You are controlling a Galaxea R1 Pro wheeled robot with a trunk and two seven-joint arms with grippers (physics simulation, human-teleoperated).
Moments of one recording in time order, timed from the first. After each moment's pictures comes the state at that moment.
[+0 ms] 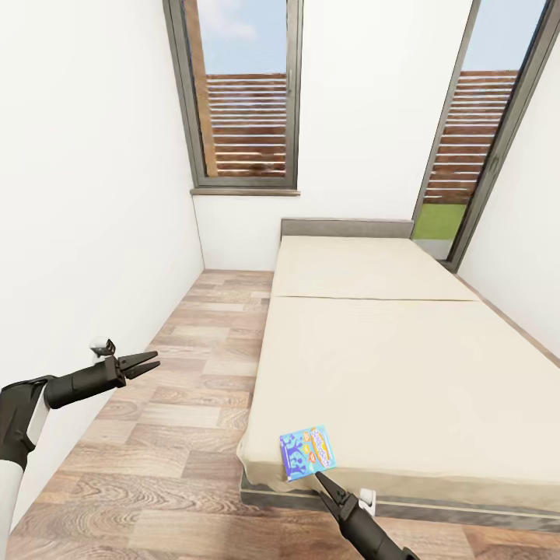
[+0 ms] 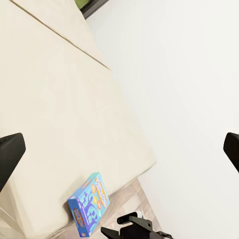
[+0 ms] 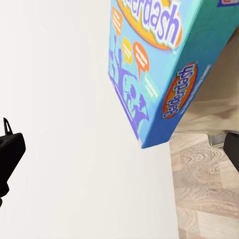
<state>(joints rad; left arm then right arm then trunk) -0.72 0.36 0.39 -0.83 0.07 0.86 -1.50 -0.28 0.04 -0.17 -0.50 -0.68 0.33 1.02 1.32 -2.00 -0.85</state>
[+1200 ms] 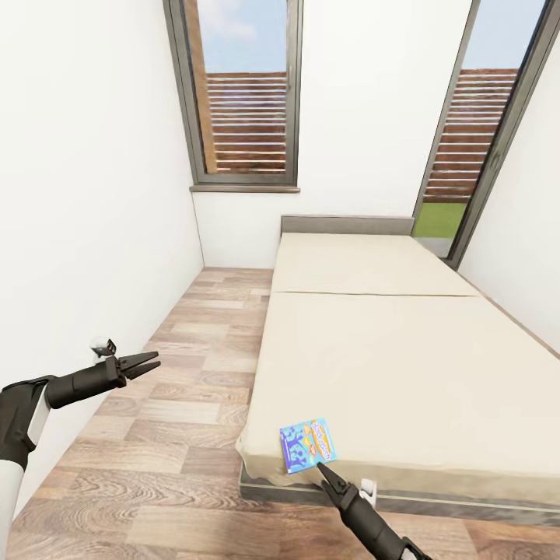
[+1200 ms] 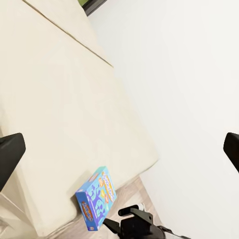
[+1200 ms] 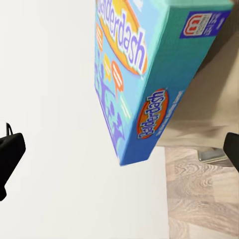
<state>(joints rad) -0.72 0.35 0.39 -0.83 0.07 0.86 -1.50 -0.31 0.04 -0.18 -0.50 -0.68 0.29 1.02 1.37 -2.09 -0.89</state>
